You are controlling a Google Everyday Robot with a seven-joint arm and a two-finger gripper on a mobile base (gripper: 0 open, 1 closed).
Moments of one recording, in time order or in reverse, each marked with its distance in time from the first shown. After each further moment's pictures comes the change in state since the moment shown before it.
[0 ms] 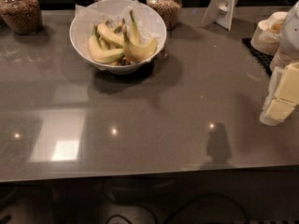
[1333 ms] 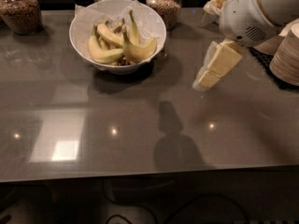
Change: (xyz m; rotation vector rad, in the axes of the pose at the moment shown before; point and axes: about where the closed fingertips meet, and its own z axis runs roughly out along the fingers) arm -0.116 -0.050 0.021 0.149 -0.369 -0.101
